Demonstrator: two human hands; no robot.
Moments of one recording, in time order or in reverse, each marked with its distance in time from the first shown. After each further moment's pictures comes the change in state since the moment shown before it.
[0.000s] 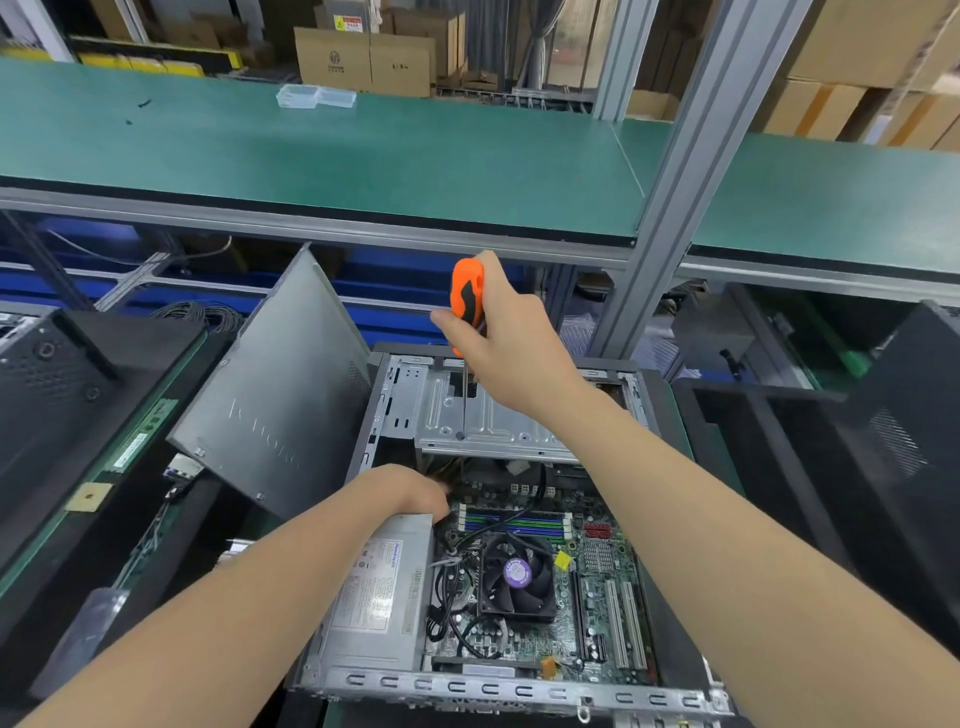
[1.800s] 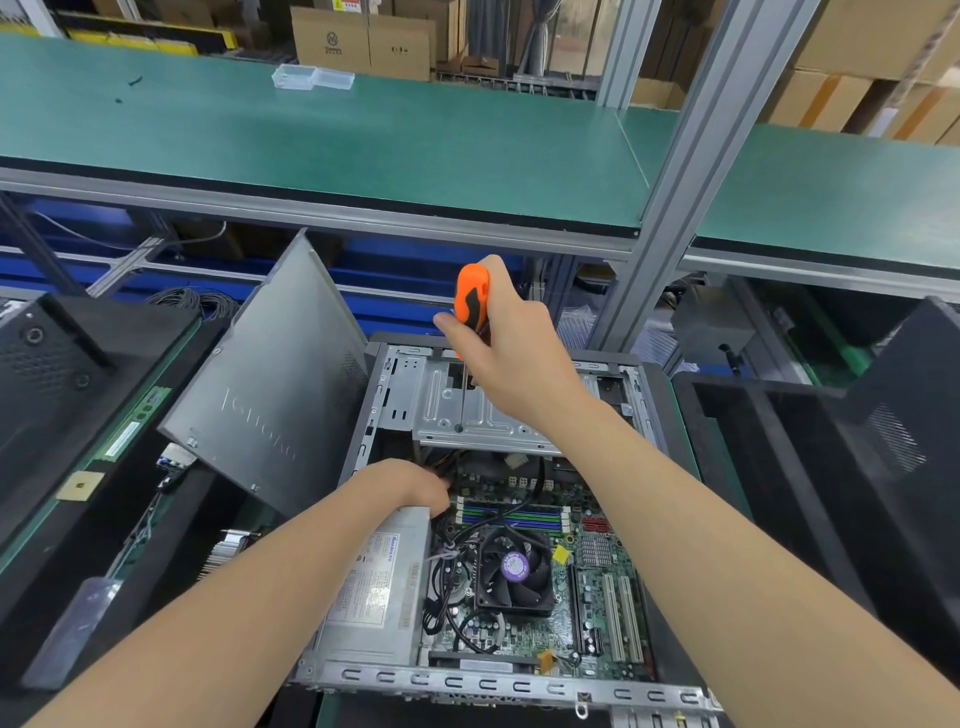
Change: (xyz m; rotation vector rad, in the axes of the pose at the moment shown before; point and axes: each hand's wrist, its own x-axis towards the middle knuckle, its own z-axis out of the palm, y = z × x) left_hand 0.023 -0.003 0.006 0.127 -0.028 -0.010; right_hand -0.012 0.008 0.006 0.003 0.021 -0.030
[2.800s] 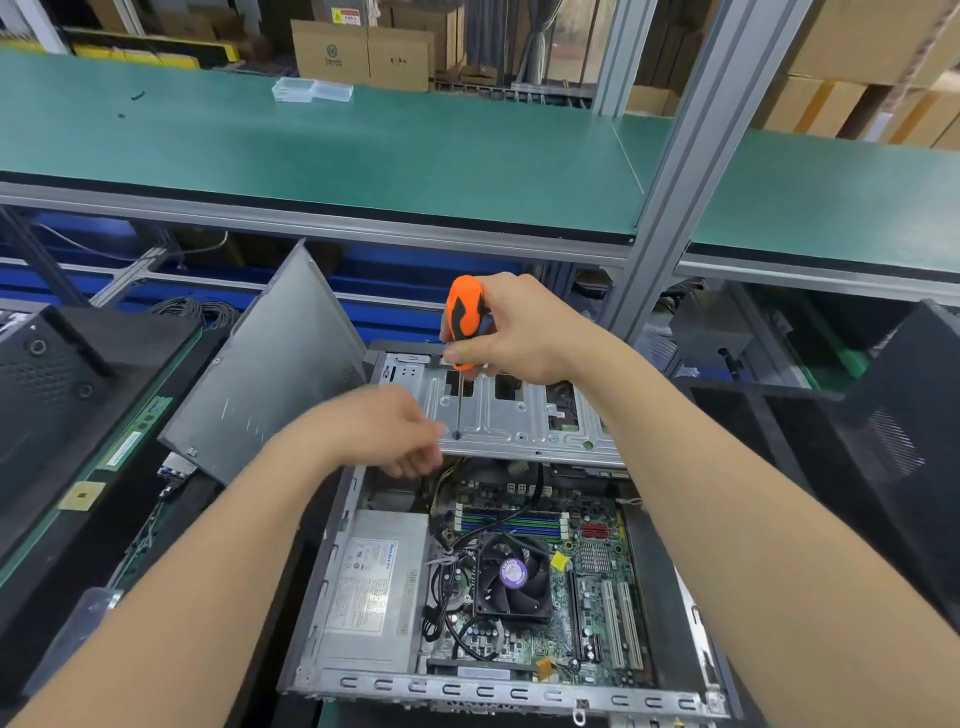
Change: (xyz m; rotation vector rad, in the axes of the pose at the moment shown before) left_hand -0.156 -0.024 -0.054 -0.556 0.443 0.265; right_hand 0.032 -0.003 -0.043 -0.048 -0.395 -0.004
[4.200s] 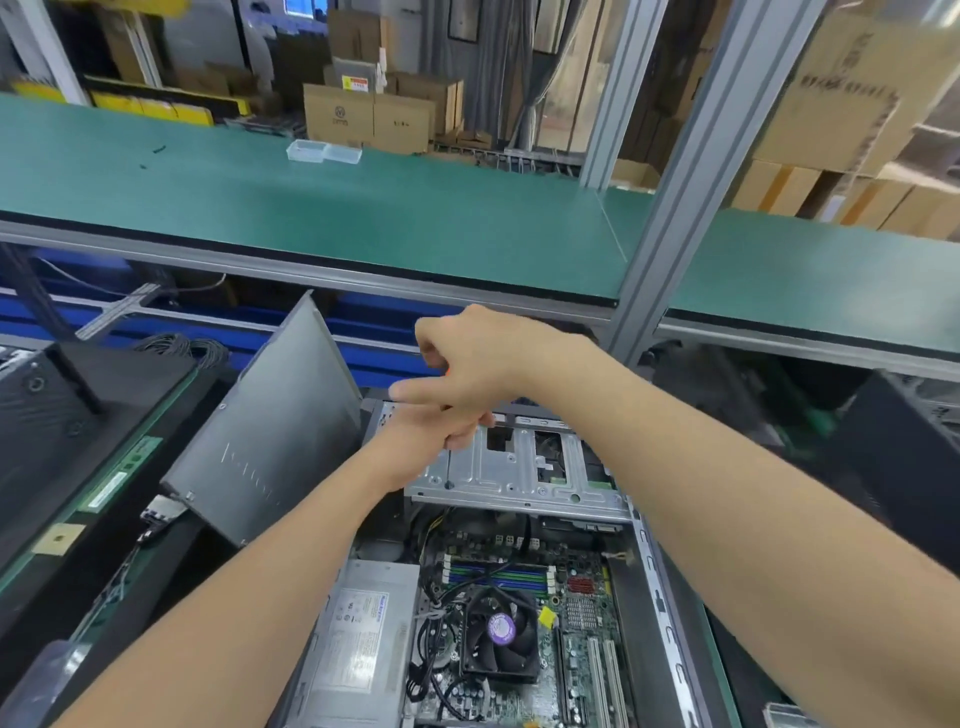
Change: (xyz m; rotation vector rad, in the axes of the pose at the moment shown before) left_hand 0.039 0.032 0.009 -0.820 0.297 0.477; right_hand 0.022 -0.064 -0.020 -0.580 -0.198 0.071
